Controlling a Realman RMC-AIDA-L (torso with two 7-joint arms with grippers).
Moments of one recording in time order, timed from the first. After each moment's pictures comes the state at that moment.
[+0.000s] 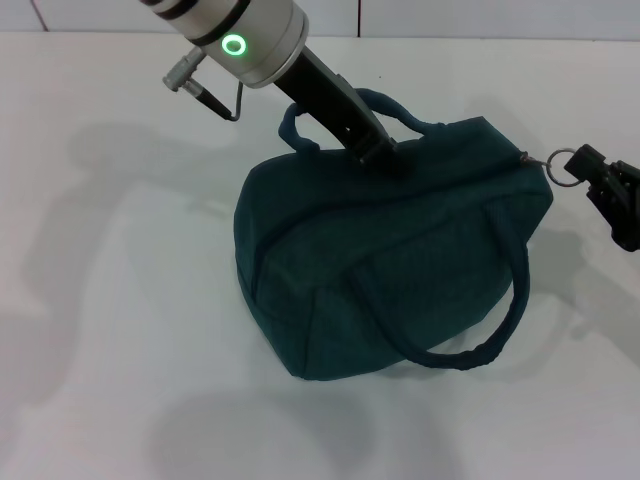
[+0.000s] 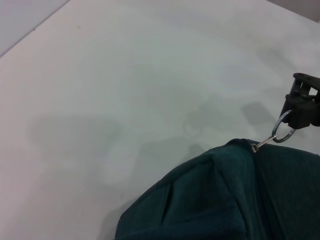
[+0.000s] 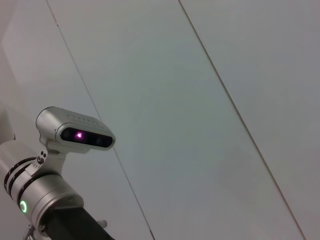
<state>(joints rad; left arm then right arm) -1.08 -2.07 1.13 0.85 2.34 1.55 -2.22 0.35 2.02 -1.16 -0.21 -0.93 -1.59 0.99</state>
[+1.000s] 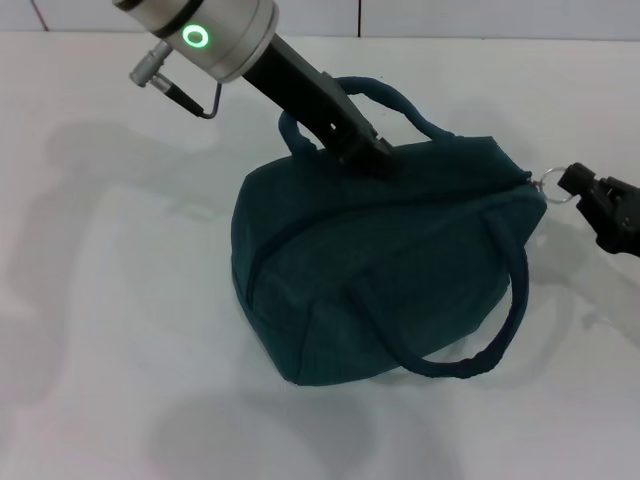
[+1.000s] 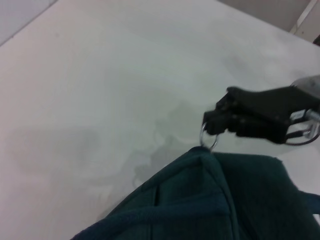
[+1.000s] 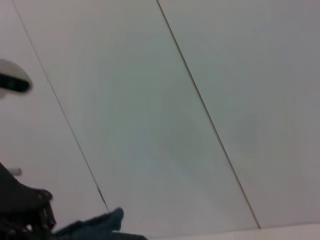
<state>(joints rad) -1.05 -2.05 1.06 0.90 2.31 1.67 -2.17 0.36 2.02 -1.18 -0.21 -0.93 -1.40 0.98</state>
